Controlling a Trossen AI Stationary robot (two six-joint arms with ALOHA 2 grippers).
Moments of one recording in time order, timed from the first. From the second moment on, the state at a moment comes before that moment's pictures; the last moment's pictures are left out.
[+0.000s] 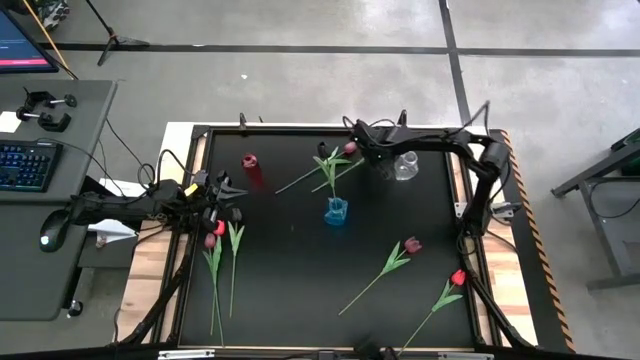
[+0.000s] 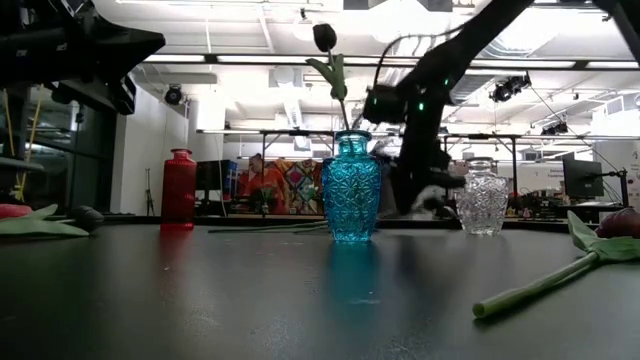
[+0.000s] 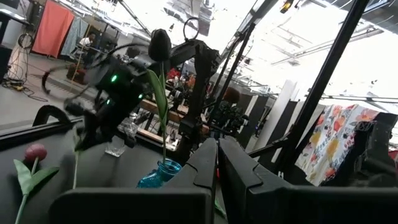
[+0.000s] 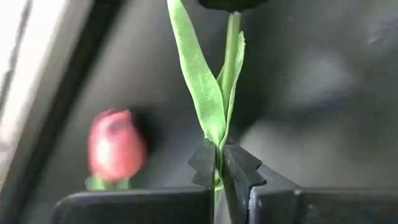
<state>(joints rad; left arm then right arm) 0.01 0.11 0.01 0.33 -0.09 -0.39 -0.54 1.84 1.19 -0.58 0.22 1.89</state>
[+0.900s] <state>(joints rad) 0.01 0.11 0.01 0.33 -0.09 -0.39 -0.75 1.09 1.20 -0.45 0.15 0.62</state>
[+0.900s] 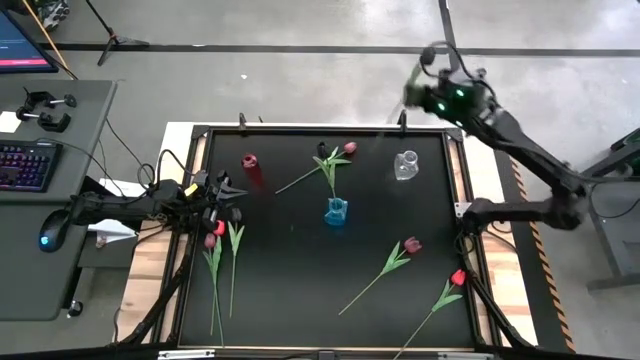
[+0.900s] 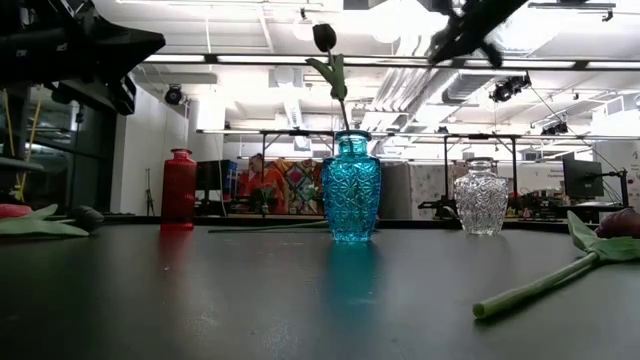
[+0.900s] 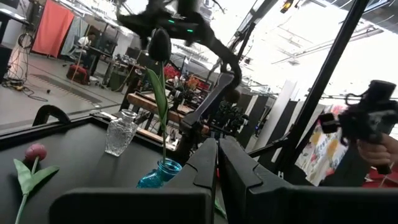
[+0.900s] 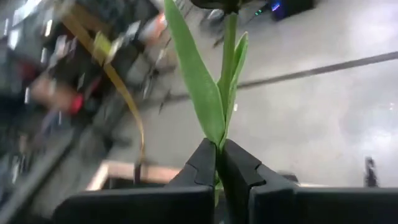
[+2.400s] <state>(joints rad) 0.01 0.11 0.01 0.33 -0.09 -0.39 0.08 1.39 1.20 -0.11 0.48 0.23</state>
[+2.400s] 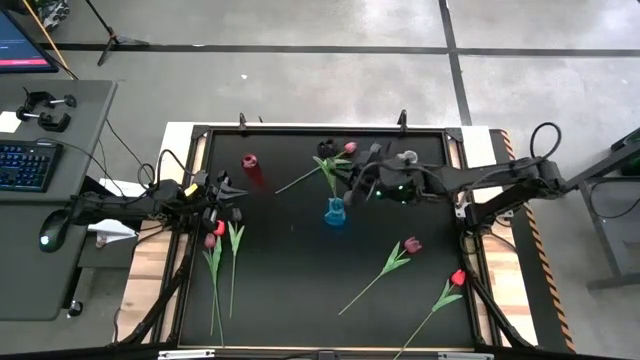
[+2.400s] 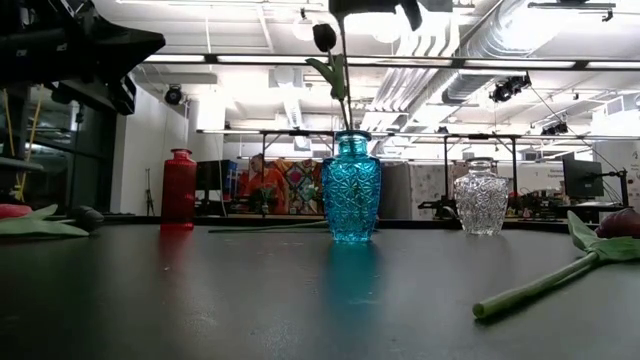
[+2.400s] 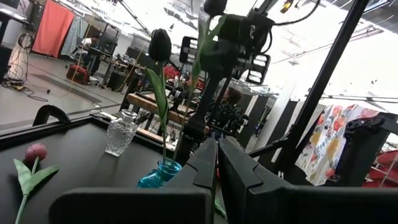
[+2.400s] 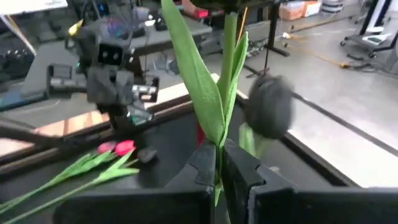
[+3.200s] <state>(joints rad) 0.01 0.11 0.01 0.33 -0.09 -0.39 0.16 1.40 1.22 -0.37 0.54 0.50</state>
